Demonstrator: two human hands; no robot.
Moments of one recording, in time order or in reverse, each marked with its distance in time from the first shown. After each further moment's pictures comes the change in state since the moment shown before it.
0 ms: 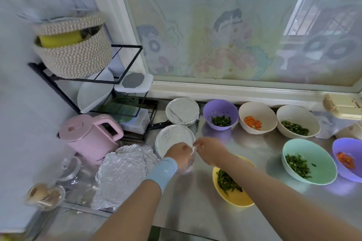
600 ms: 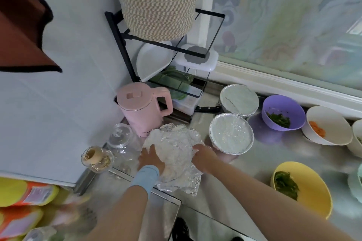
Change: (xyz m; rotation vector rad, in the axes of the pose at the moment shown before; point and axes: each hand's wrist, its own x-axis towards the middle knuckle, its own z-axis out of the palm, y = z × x) left_hand -0.006 -0.250 -0.126 0.235 0.140 -0.497; right_hand 0.050 -0.140 0.172 0.085 -0.290 0.167
